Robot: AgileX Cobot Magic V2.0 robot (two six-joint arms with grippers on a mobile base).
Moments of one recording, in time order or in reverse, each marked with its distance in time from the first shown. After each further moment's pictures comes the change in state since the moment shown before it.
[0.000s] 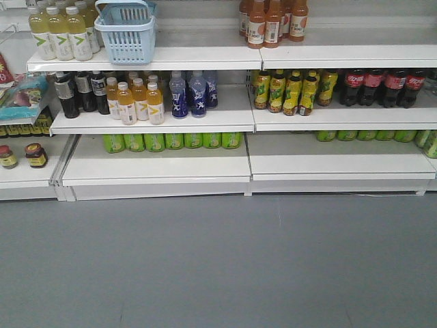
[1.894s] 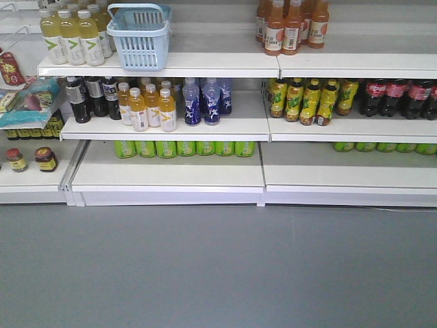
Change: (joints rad) left arm 0.000 0.000 0.000 0.000 0.000 0.000; right arm 0.001 0.000 0.000 0.000 0.000 0.000
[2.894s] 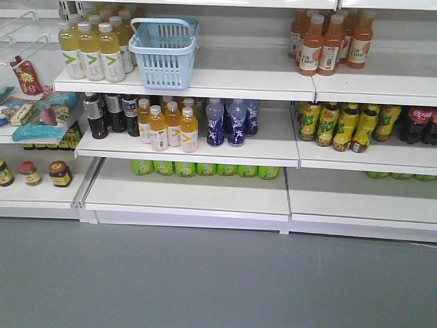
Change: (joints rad) left arm 0.000 0.000 0.000 0.000 0.000 0.000; right arm 0.000 0.000 0.000 0.000 0.000 0.000
